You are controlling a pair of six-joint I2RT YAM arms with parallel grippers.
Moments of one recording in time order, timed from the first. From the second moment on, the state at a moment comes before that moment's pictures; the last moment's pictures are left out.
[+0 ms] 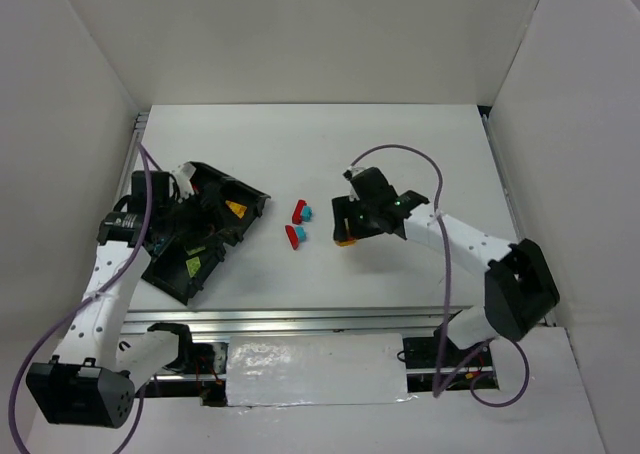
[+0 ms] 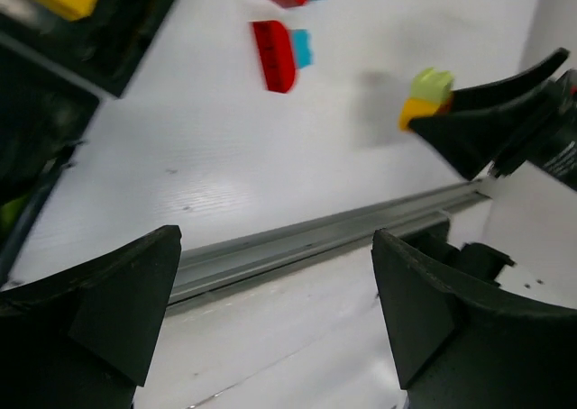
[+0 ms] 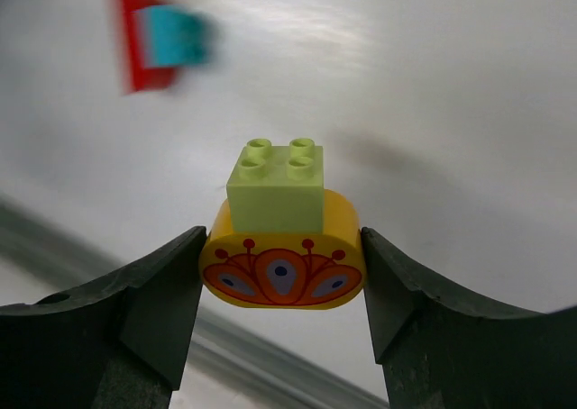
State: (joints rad) left arm -0.01 0.99 0.98 -0.89 0.46 -0.52; right arm 0.57 1.49 1.01 -0.51 0.00 0.40
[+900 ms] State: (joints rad) left arm -0.40 1.12 0.93 -0.44 0.76 -0.95; right arm 0.85 1.33 1.17 -0.43 -0.51 0.24
